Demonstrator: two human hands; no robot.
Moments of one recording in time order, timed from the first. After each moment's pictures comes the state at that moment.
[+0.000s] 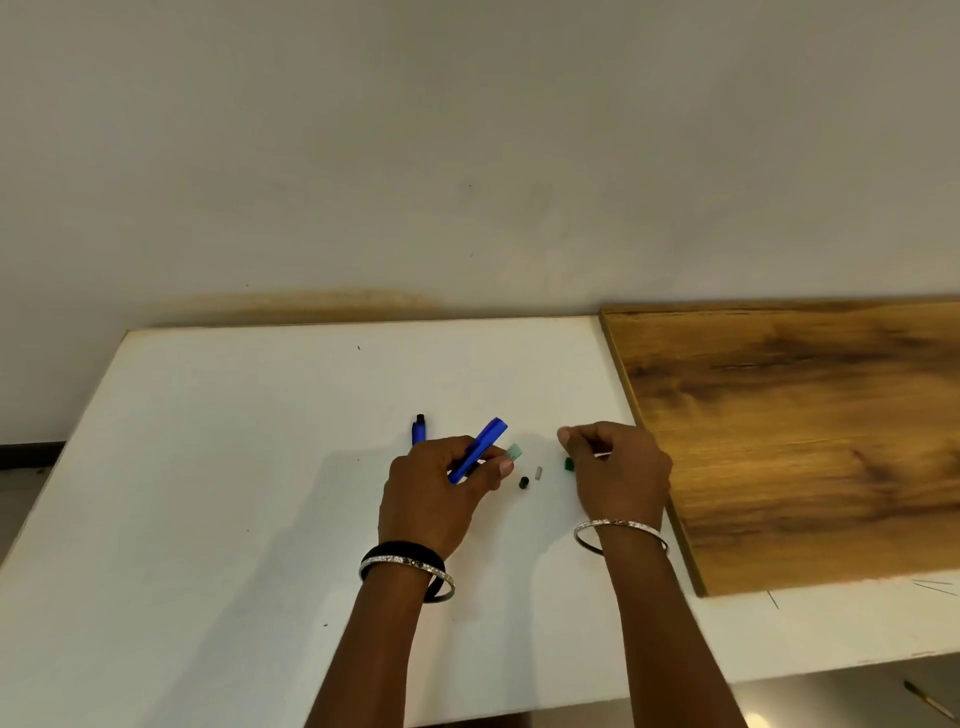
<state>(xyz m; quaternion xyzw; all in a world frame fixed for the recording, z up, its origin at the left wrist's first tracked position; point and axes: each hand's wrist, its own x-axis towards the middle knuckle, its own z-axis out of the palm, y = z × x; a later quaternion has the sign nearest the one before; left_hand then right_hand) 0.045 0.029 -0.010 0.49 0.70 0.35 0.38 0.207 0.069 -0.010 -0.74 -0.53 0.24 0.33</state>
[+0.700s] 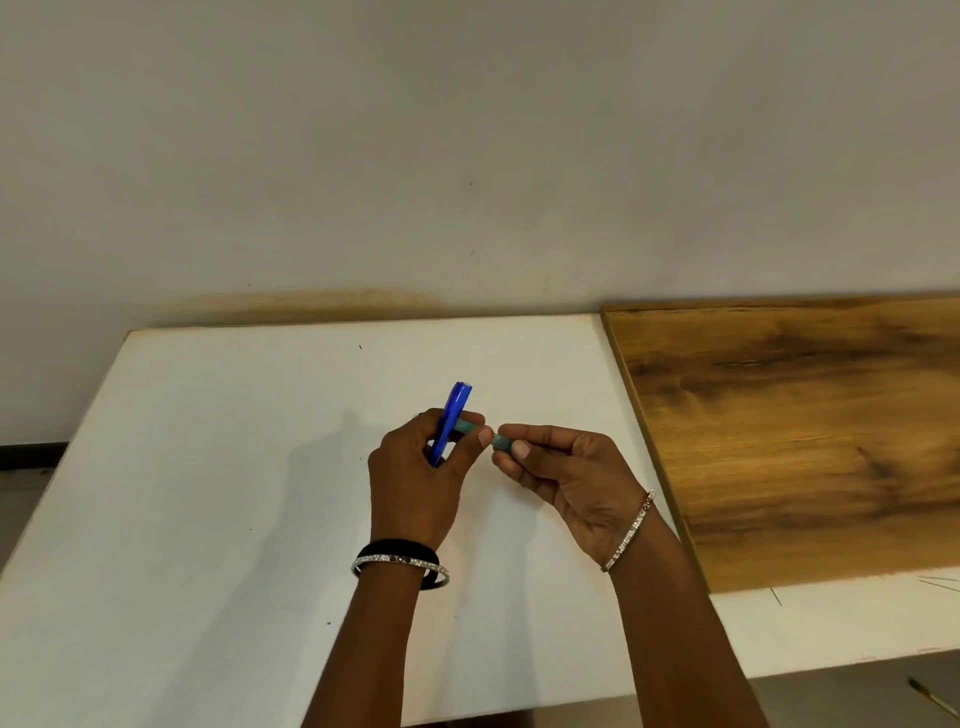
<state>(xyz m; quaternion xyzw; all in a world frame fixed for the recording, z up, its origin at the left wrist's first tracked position) 0.041 0.031 -0.004 0.44 0.68 0.48 0.32 0.194 0.061 -0.002 -0.48 -0.29 0.73 0.40</state>
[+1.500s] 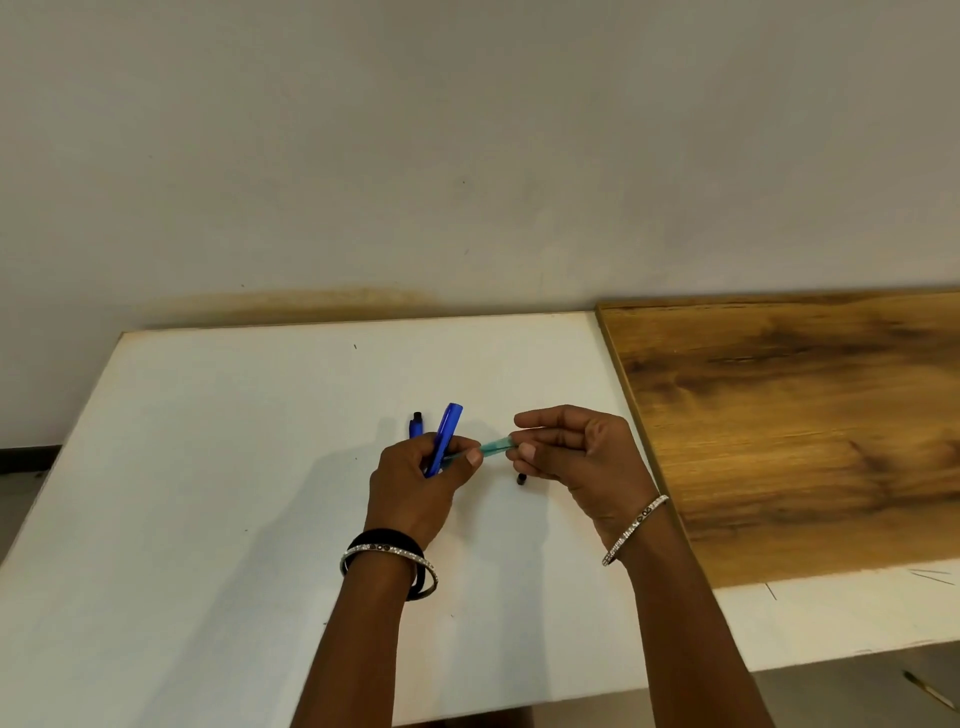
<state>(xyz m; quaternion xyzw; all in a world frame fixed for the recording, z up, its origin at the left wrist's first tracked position) 0.032 0.033 -0.015 0.38 0.69 0.41 0.46 0.205 0.068 -0.003 -0.51 -0.45 0.61 0.40</state>
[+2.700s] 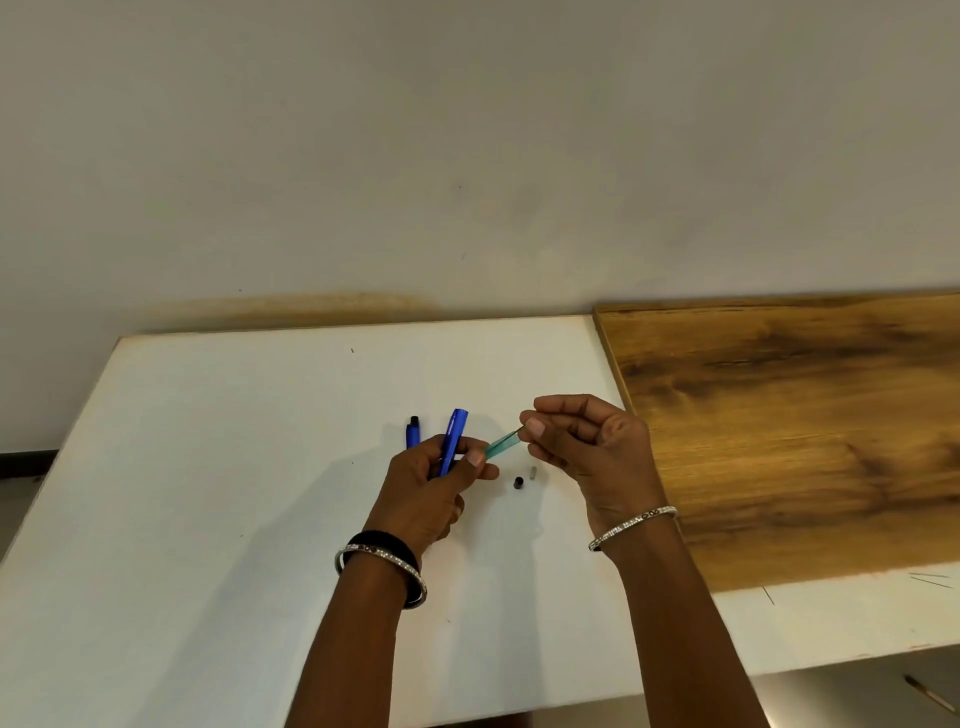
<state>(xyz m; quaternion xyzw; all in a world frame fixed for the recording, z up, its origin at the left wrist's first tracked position) 0.035 0.031 -0.008 0.30 0.62 0.43 0.59 0.204 0.071 0.004 -0.49 -0.38 0.60 0.50</state>
